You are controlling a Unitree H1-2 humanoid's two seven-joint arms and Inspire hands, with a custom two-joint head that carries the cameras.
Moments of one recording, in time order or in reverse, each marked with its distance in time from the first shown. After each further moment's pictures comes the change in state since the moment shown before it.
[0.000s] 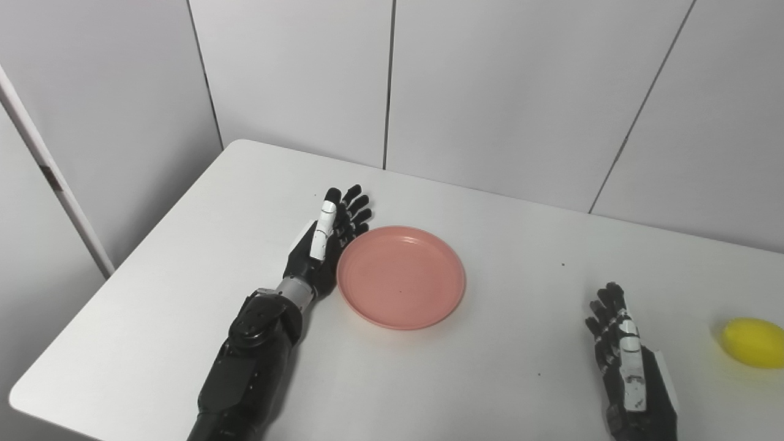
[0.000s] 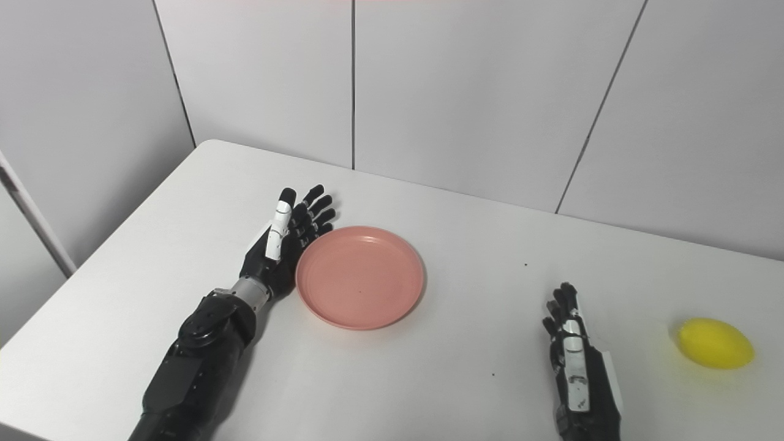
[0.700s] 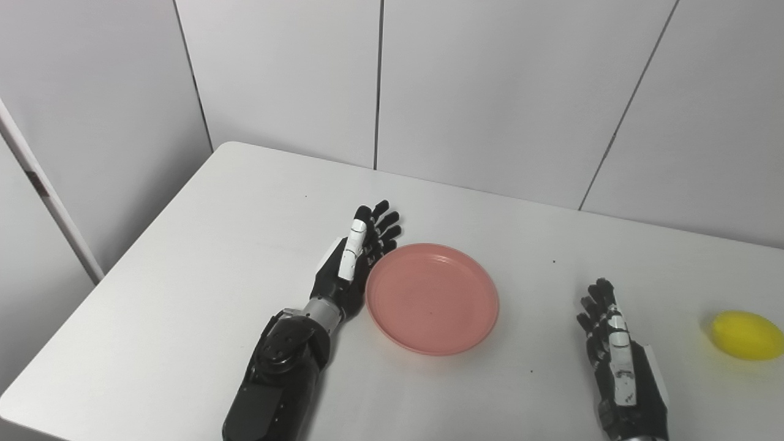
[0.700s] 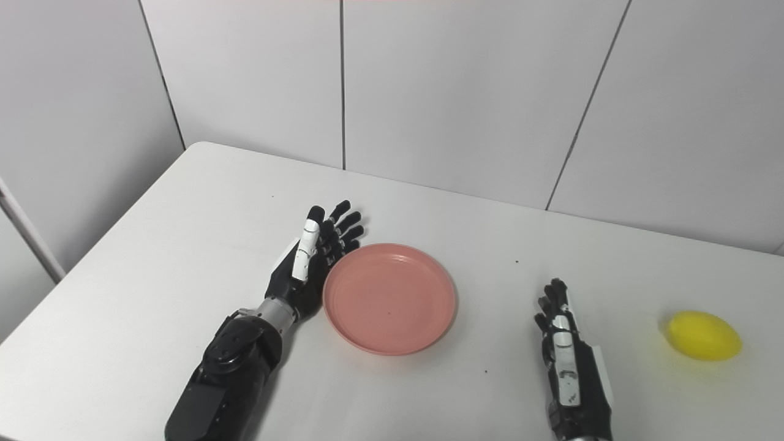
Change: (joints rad) left arm 0.054 -0.111 -0.063 -0.118 0.052 0.058 0.034; right arm 0.000 0.008 0.001 -0.002 -0.016 0.000 -0.001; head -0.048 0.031
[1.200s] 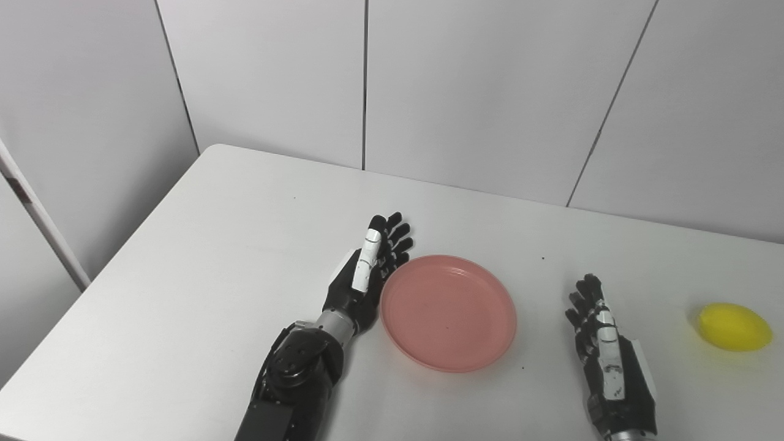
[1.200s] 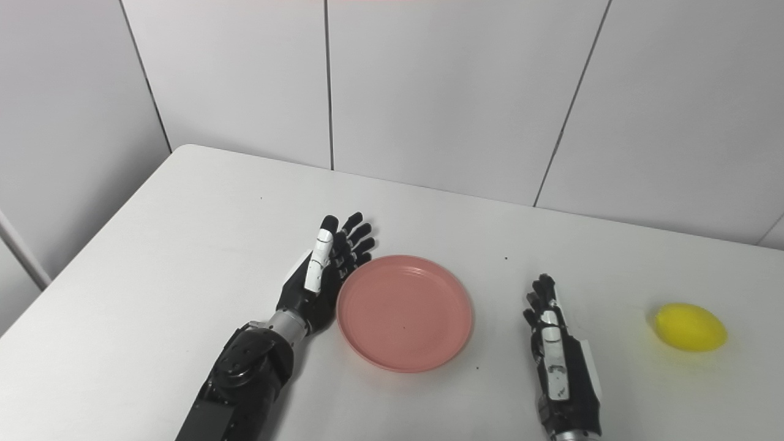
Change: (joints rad) left arm 0.029 -0.061 -0.038 -0.072 0.025 0.071 0.030; right arm 0.001 0.010 0.002 -0.002 0.000 0.000 0.000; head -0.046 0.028
